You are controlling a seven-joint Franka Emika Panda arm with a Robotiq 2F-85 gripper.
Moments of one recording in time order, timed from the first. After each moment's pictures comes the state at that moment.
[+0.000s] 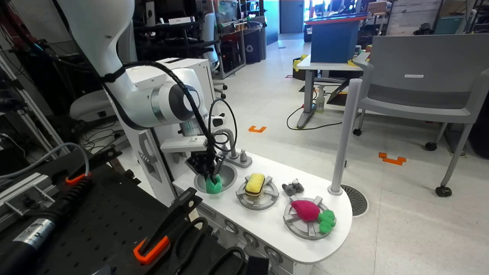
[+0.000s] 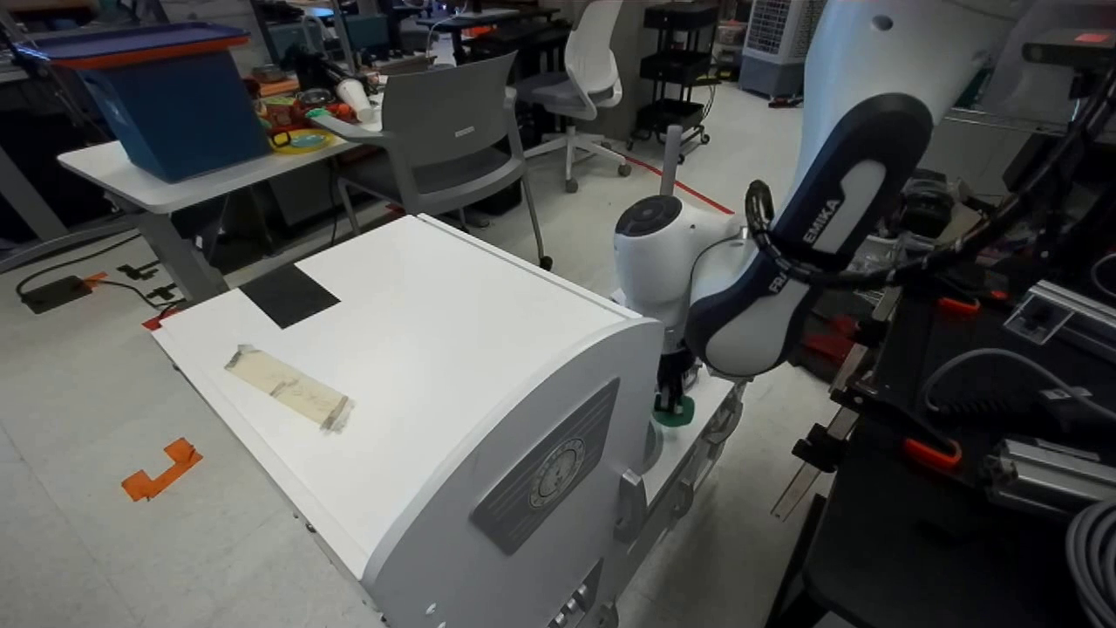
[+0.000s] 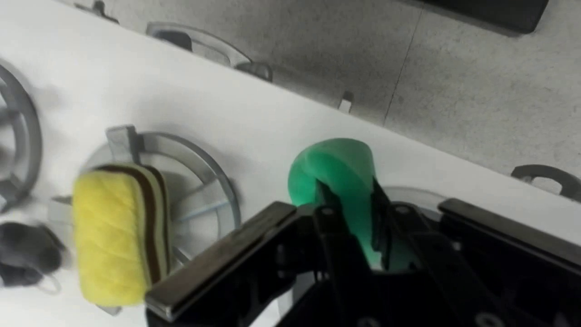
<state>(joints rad) 0.29 1.13 -0.09 -1.72 -0.24 2.67 0.08</state>
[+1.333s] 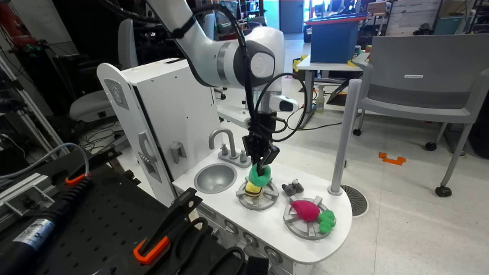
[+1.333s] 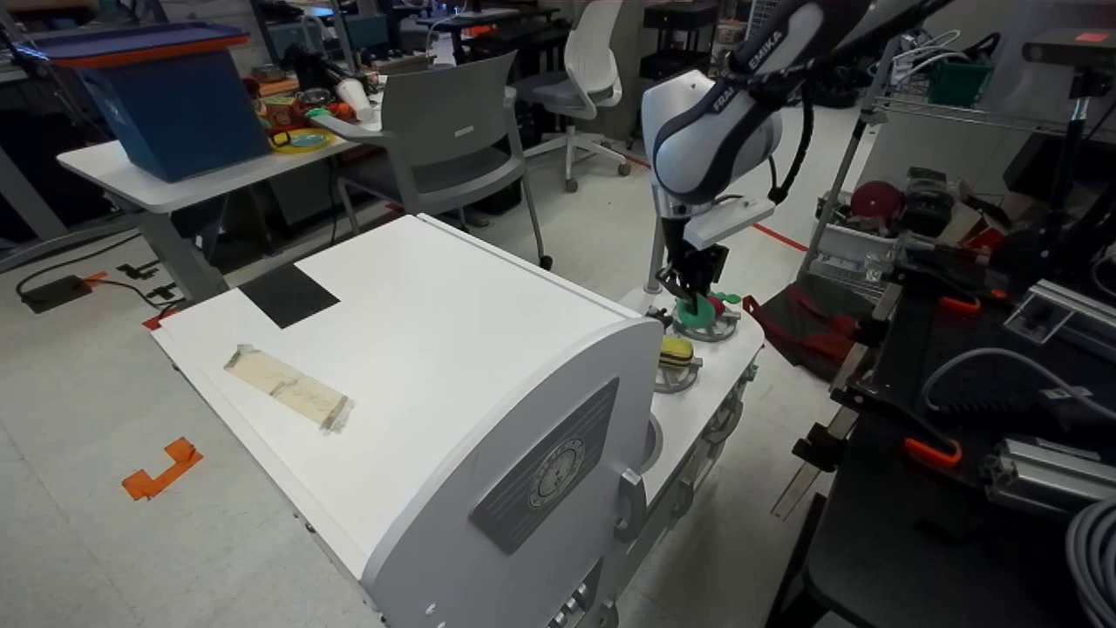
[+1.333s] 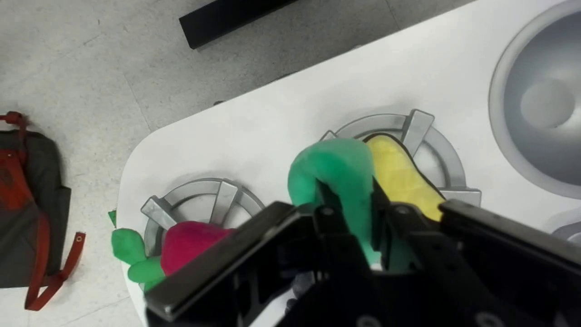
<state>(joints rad) 0.00 1.11 -0.10 -1.47 0.02 2.30 0.27</state>
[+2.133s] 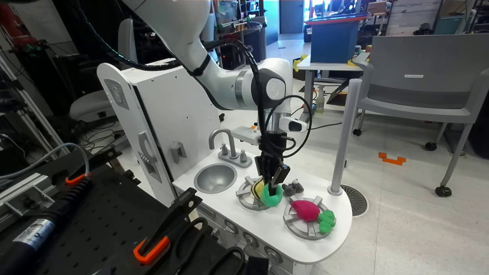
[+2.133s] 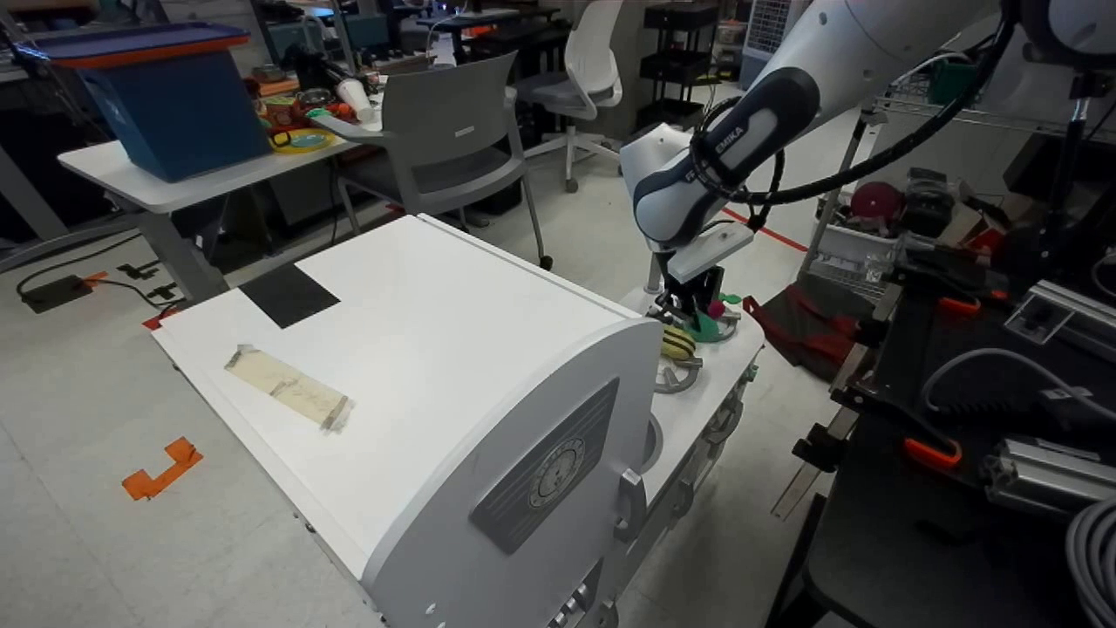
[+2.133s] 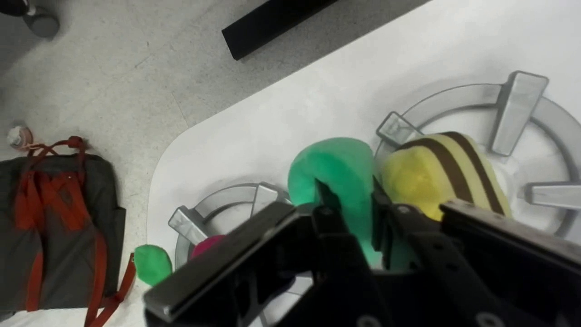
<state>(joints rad) 0.02 1.38 -0.19 -1.12 0.01 2.10 0.37</state>
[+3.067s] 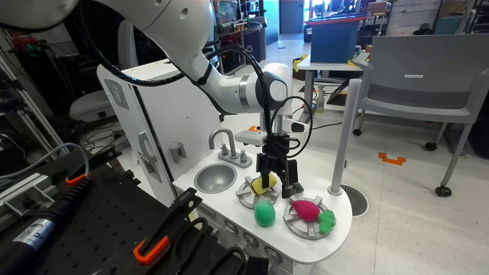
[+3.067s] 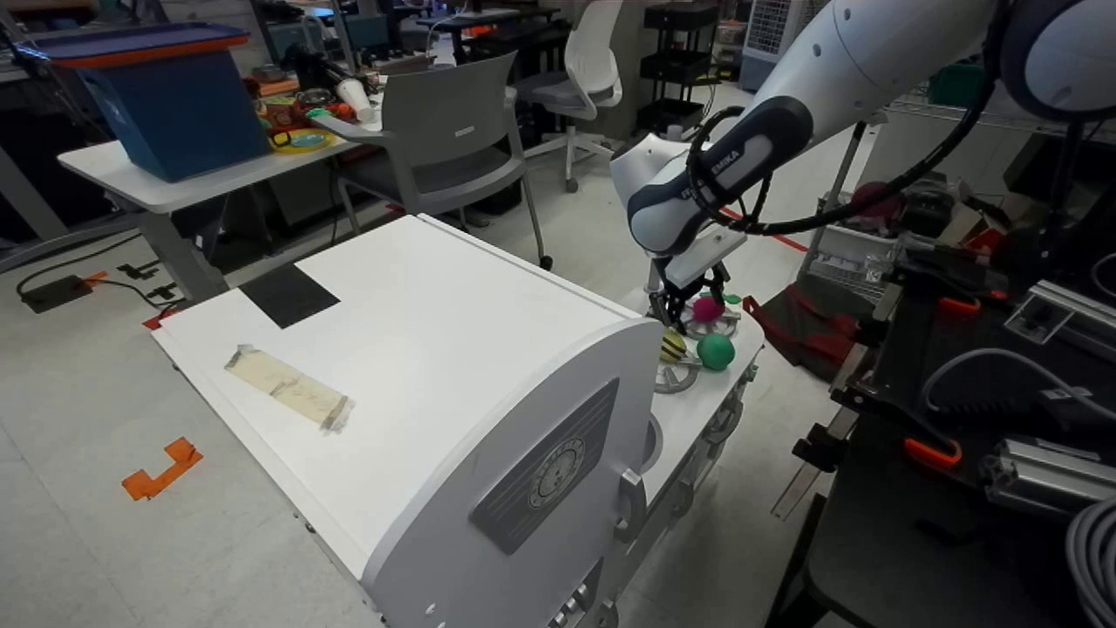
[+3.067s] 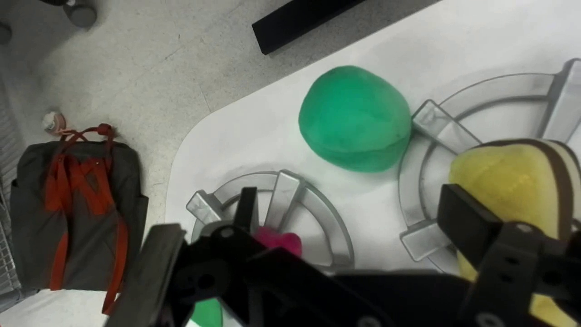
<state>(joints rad) 0.02 1.47 -0.20 -0.96 -0.05 2.00 0.37</state>
